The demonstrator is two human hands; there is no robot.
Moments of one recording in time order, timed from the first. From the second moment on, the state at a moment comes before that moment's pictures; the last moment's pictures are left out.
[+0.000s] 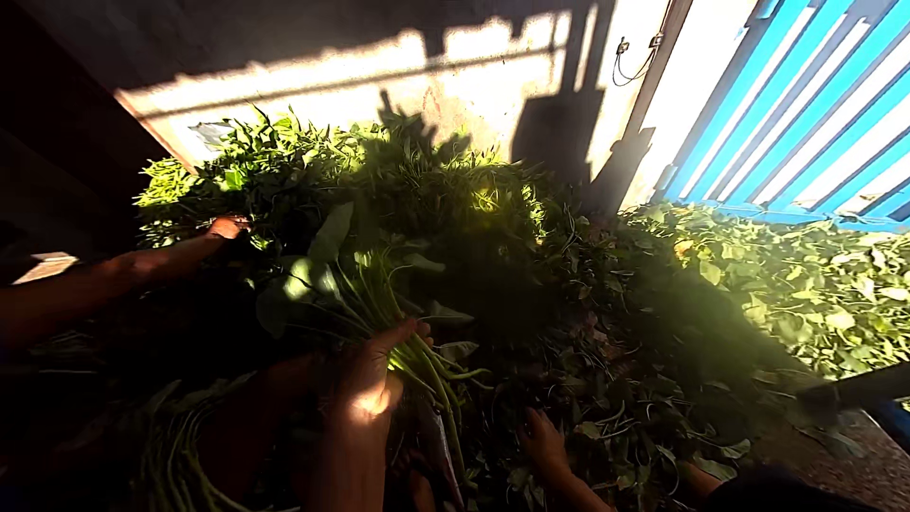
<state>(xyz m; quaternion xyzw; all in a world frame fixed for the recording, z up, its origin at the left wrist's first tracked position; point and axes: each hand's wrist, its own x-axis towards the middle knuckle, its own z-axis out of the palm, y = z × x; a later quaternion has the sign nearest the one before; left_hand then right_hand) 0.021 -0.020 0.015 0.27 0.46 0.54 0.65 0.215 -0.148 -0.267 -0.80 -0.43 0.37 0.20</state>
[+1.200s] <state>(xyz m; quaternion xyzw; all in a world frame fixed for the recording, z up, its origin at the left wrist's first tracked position) 0.001 -0.010 0.026 0.33 0.46 0.67 0.48 0.195 -0.141 -0.225 -0.60 -0.66 0.38 -0.24</state>
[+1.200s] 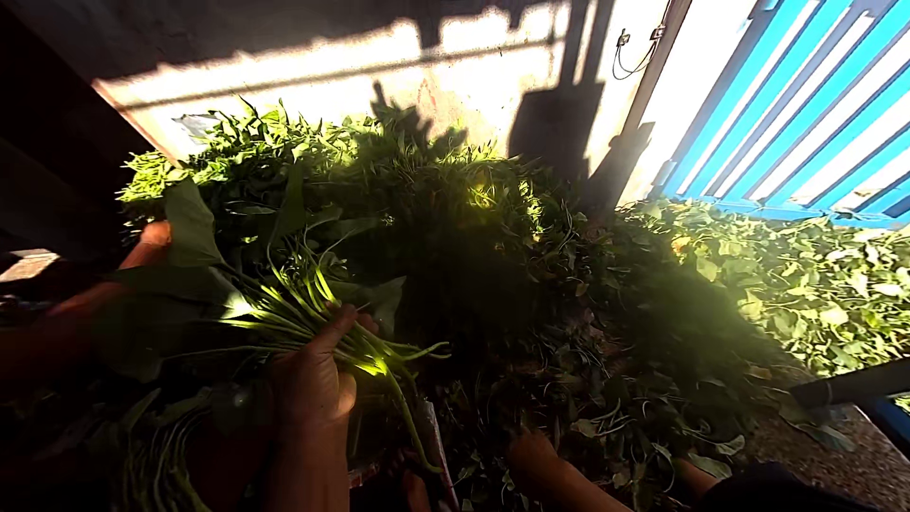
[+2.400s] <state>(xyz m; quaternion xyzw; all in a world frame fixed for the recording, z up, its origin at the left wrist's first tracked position) 0.002 -0.005 0.021 0.28 0.51 0.61 0.54 0.204 -0.141 -0.355 -0.69 -0.43 0.58 0.06</state>
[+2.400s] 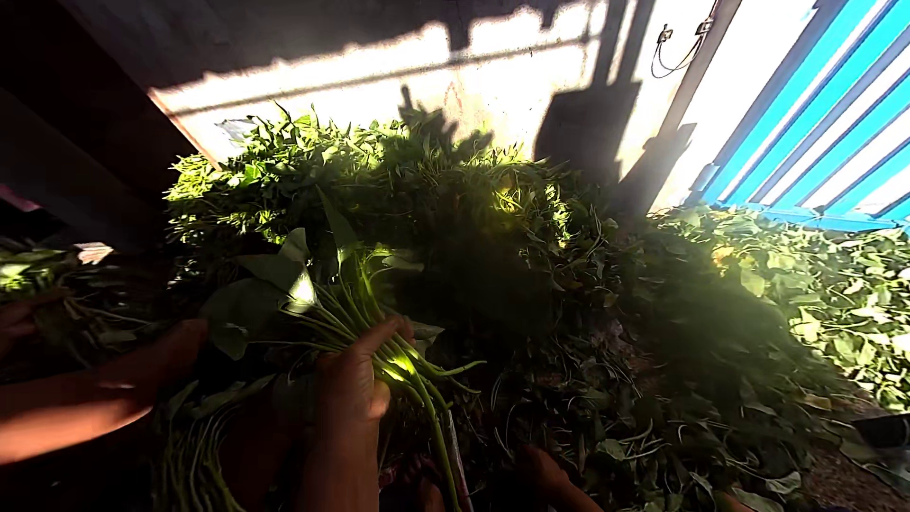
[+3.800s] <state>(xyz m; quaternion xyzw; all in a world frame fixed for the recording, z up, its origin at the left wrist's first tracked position) 0.032 -0.018 -0.022 0.45 0.35 0.35 0.74 0.215 -0.170 -0.150 -0.55 -0.70 0.27 0.37</state>
